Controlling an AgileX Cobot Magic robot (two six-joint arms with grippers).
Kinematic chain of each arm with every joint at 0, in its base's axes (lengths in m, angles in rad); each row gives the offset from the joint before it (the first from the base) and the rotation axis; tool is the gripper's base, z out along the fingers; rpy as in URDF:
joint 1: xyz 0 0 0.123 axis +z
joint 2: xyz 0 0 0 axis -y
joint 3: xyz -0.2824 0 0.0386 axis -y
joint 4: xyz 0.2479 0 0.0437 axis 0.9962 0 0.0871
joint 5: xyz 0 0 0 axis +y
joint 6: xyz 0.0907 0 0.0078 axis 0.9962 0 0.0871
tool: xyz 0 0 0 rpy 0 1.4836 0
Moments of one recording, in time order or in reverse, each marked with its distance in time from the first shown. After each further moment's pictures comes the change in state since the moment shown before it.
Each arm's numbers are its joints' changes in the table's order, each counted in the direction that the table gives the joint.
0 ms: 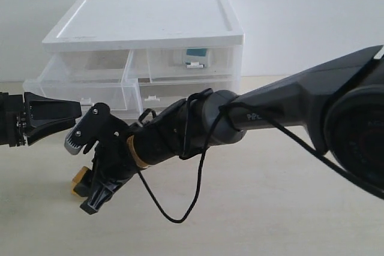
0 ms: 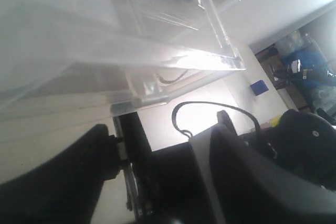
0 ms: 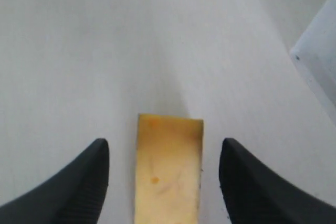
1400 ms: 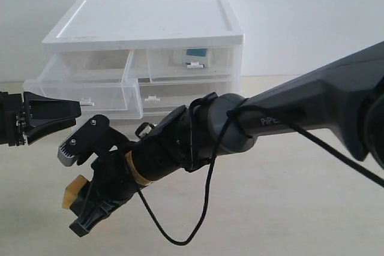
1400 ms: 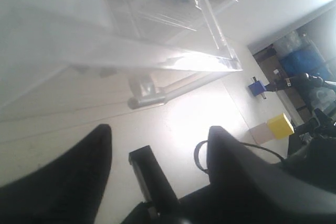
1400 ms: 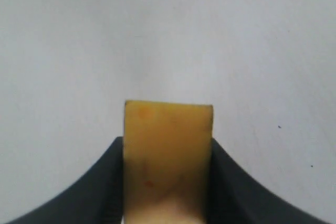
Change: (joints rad) left arm 0.003 0.002 0.000 0.000 0.007 -0.002; right arm 0.041 0.104 -0.136 -0.053 -0.028 0.213
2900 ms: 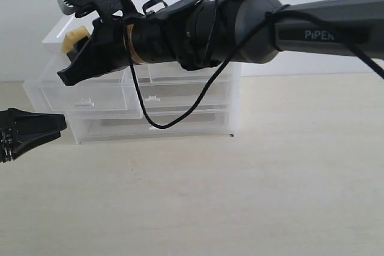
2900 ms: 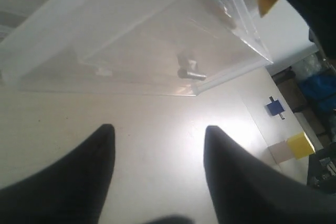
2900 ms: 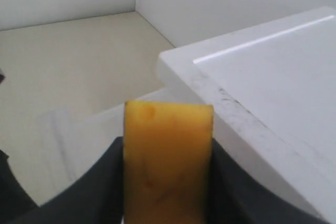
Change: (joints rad) left arm 0.078 0.000 -0.108 -0.061 -0.006 0.116; right arm -0.087 0.111 0.304 -0.002 0.224 0.031
